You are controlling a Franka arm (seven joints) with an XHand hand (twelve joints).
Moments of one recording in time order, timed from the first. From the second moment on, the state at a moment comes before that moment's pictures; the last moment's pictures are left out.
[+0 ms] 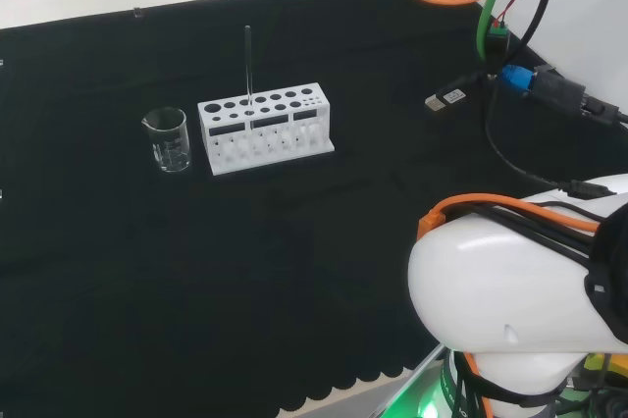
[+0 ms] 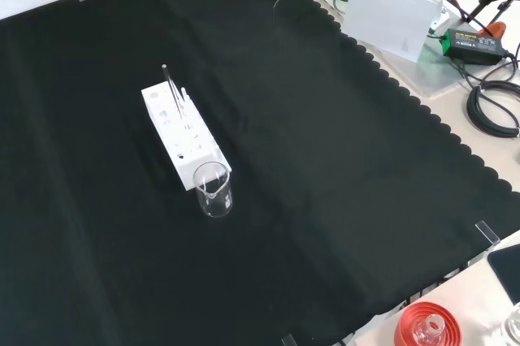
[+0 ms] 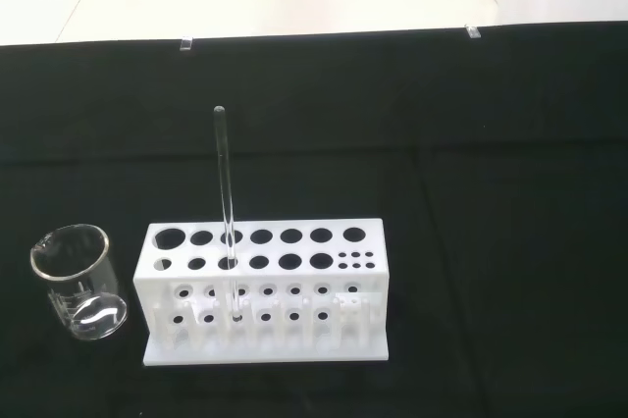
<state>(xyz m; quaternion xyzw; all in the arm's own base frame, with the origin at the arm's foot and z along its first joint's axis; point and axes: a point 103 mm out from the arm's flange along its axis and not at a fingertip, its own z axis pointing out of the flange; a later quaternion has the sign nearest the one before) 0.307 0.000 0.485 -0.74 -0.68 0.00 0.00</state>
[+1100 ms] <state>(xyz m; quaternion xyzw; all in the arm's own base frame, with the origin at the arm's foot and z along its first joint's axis) 0.219 -0.051 0.507 -0.77 -0.63 -0.04 -0.06</state>
